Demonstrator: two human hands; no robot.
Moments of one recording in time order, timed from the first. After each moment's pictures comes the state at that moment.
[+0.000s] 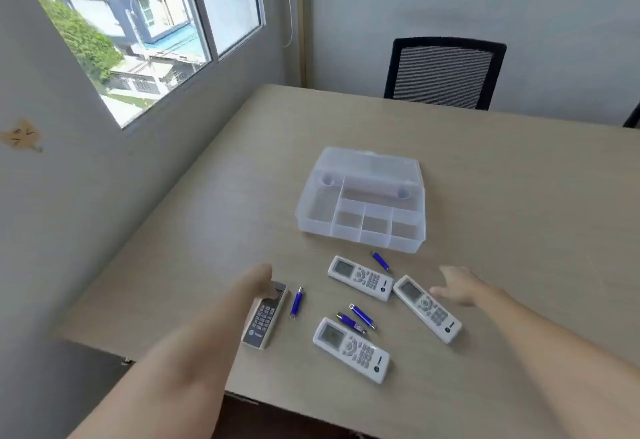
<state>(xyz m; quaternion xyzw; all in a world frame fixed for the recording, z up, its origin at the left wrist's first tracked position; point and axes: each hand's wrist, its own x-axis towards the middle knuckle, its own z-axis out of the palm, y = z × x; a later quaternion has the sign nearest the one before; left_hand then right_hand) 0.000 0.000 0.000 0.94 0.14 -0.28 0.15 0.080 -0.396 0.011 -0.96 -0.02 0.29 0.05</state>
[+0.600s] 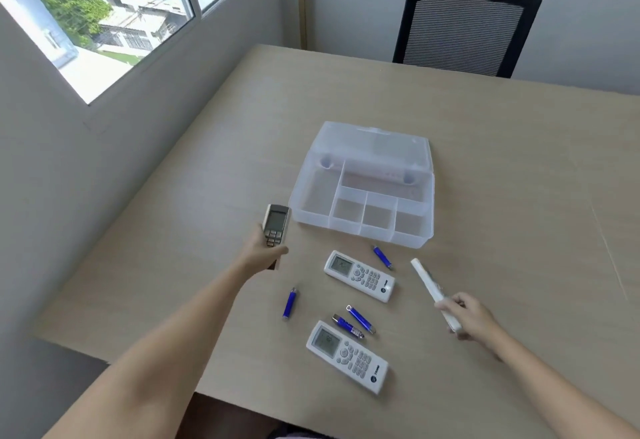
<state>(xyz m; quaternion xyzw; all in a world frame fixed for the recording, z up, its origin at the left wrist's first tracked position) 0.055 0.003 -0.011 0.82 0.27 -0.11 0.49 0.048 -0.420 -0.034 -0.84 0.20 0.29 0.42</state>
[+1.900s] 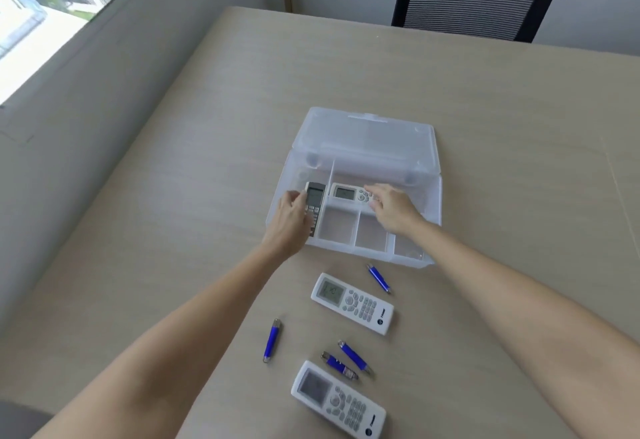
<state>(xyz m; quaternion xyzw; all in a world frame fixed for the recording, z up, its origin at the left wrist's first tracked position) 0.185 -0.054 -0.033 0.96 0.06 -0.06 0.27 0.262 -0.269 -0.011 -0.94 -0.14 0.21 0.25</state>
